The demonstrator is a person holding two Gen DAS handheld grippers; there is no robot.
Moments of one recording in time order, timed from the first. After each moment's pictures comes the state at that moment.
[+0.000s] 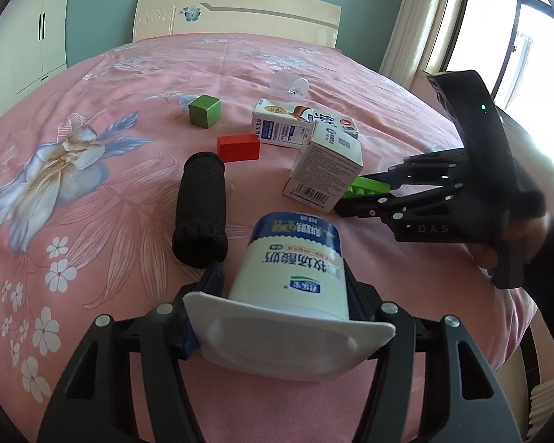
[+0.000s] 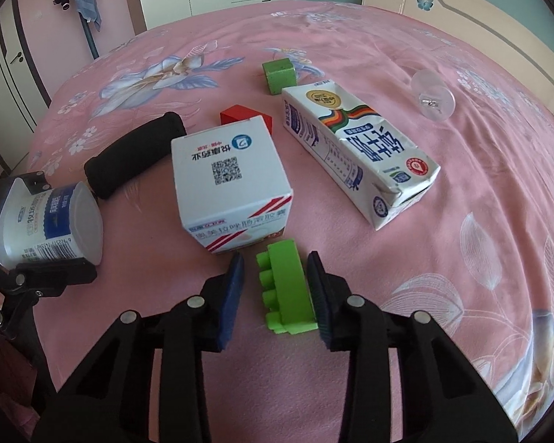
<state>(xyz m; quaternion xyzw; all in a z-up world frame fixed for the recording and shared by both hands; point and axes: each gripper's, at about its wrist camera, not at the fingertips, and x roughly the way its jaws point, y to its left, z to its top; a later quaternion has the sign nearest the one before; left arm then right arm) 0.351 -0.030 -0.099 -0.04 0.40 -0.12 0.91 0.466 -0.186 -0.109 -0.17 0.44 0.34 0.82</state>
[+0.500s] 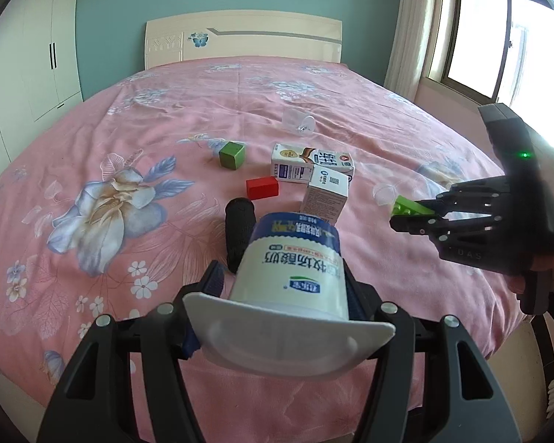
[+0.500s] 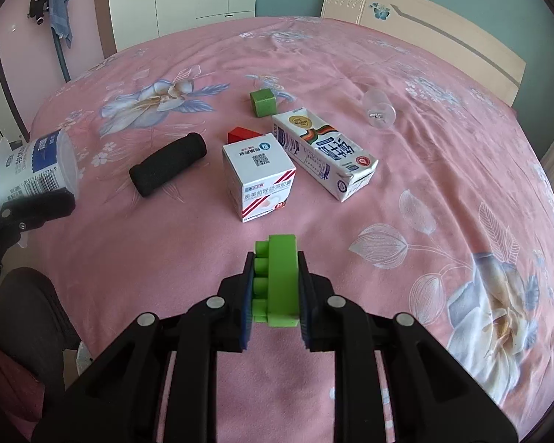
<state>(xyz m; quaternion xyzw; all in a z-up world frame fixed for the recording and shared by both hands) 0.307 -0.010 -0.026 0.00 0.36 -0.09 0.93 0.392 -0.202 -0.047 -0.16 0.41 0.26 0.86</state>
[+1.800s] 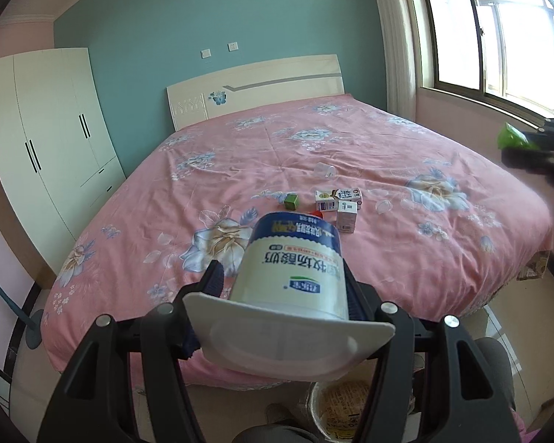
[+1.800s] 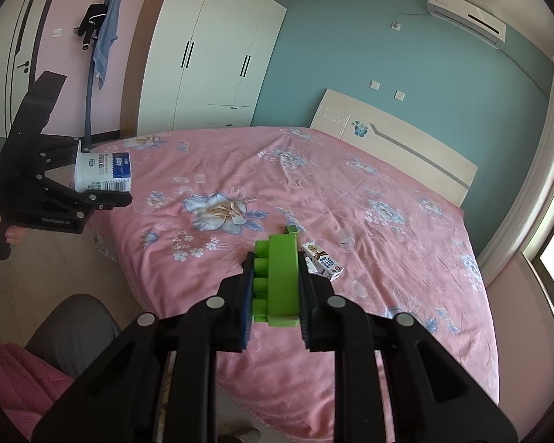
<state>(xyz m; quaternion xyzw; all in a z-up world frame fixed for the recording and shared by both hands) 0.122 0.055 0.108 0.10 0.30 -0.05 0.95 0.106 -0.175 0.159 -0.21 0.22 0.24 0.92</state>
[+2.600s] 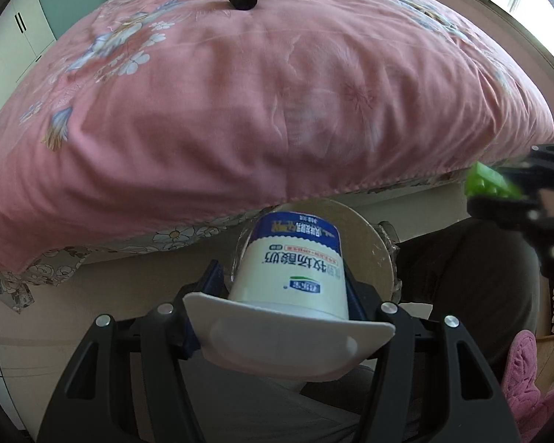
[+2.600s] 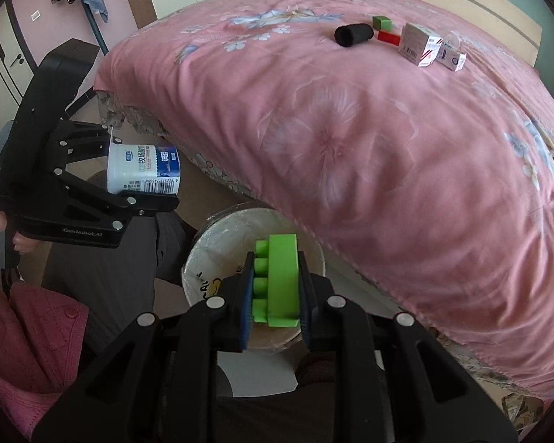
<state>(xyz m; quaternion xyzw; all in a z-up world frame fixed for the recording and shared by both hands) 0.132 0.020 -0.145 0.07 0.56 -0.11 0.82 0.123 -0.142 -0.126 -0.12 0.50 0.30 0.80</state>
